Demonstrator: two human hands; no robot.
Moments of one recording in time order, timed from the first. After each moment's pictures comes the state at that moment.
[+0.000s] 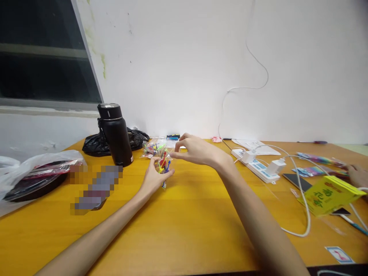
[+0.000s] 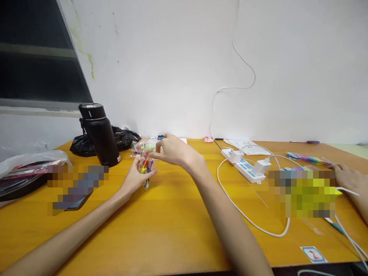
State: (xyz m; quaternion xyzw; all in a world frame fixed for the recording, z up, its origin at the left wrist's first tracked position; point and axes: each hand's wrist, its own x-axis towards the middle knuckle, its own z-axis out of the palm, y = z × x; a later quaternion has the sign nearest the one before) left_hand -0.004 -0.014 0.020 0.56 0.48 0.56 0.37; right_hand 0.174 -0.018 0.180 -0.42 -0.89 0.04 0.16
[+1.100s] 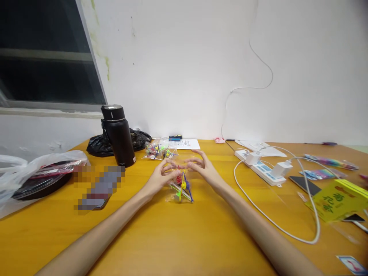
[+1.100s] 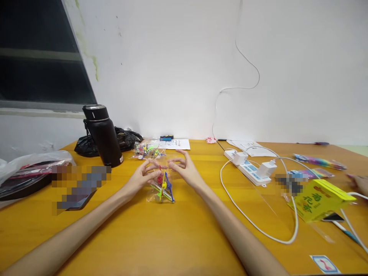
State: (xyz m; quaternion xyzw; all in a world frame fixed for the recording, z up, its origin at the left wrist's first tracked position) left_hand -0.004 -0.023 0.030 0.57 0.32 0.48 0.58; right_hand 0.207 -0.005 0.053 -0.36 -0.63 0.48 0.49
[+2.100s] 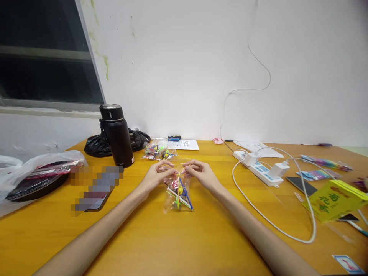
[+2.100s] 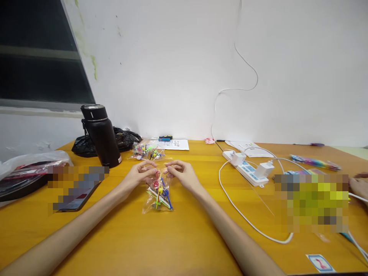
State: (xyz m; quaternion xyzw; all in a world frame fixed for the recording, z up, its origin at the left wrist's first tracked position) left_hand -0.012 -0.013 0.033 0.54 0.39 0.48 0.57; right_hand 0.206 -0.008 0.044 -0.38 -0.64 0.49 0.45
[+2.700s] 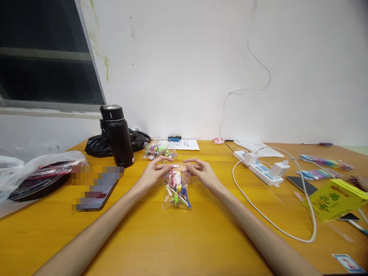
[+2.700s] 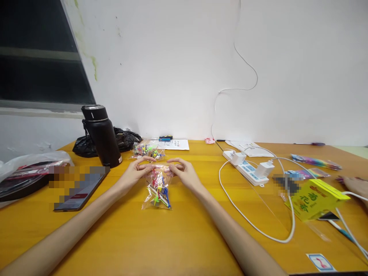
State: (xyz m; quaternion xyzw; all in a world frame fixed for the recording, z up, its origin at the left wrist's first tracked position) left_hand -0.024 -0.006 0.037 0.57 0.37 0.49 0.55; right_hand 0.207 -0.008 0.048 -0.39 -0.64 0.49 0.45
